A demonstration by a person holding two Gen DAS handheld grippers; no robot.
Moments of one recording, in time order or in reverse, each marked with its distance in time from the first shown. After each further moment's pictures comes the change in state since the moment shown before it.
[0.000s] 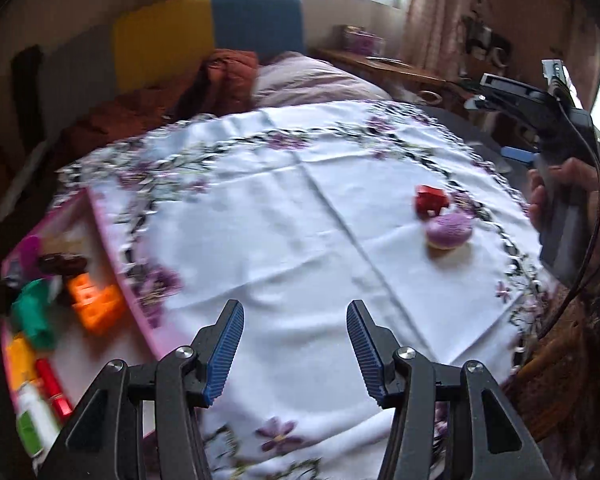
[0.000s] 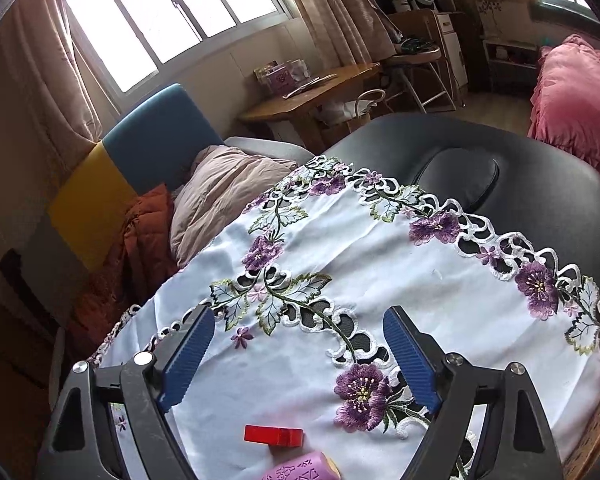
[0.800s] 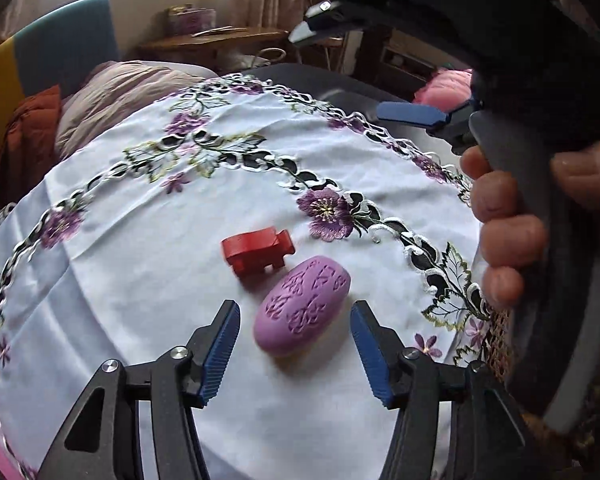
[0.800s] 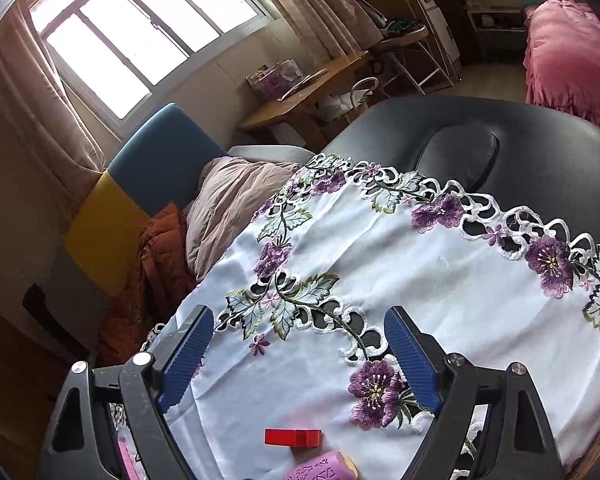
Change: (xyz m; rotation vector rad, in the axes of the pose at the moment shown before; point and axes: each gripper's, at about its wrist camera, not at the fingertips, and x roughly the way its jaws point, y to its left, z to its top) left arm 0.099 -0.131 0.076 0.409 0.103 -0.358; right arm 0.000 -0.019 0.005 0.119 0.012 0.084
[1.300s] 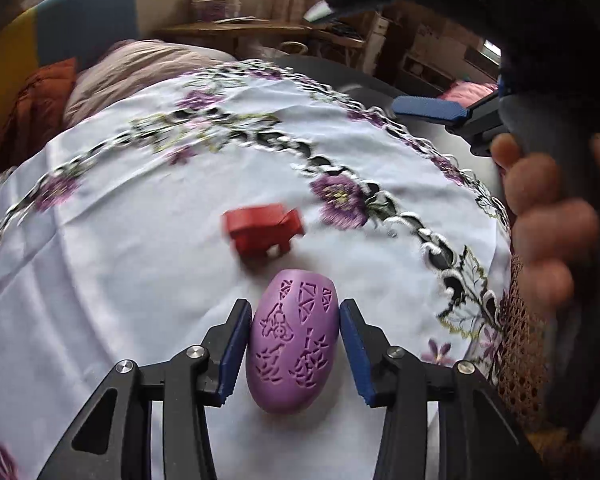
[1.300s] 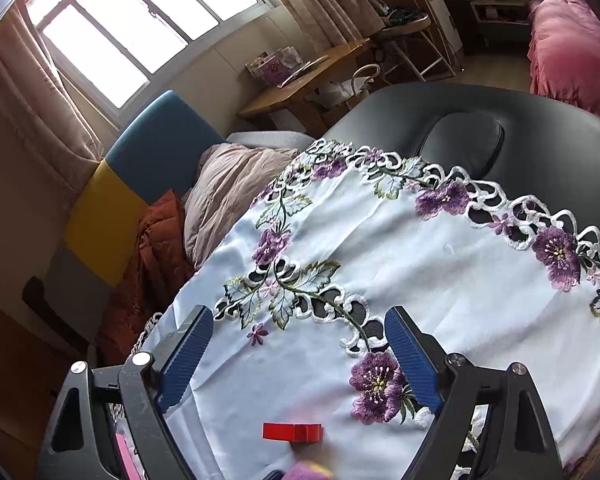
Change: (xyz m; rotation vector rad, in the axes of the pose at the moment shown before) left arm 0.005 0.009 -0.026 -0.129 -0.016 0.045; right arm 0.012 0.001 -0.003 -0.004 0.060 0.000
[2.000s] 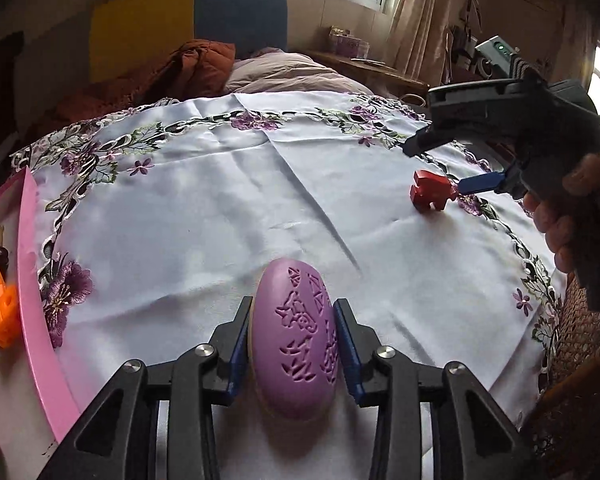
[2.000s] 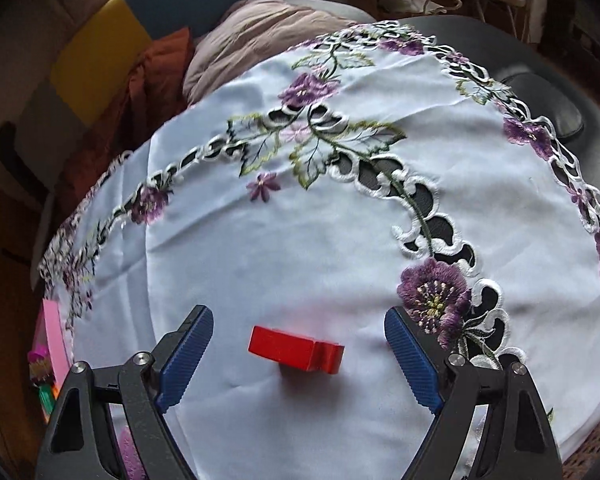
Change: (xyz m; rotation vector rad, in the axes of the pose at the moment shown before) left arm -0.057 0.062 -0.098 -0.283 -0.175 0.250; right arm 0.072 0.041 -0.060 -0.349 0.427 -0.130
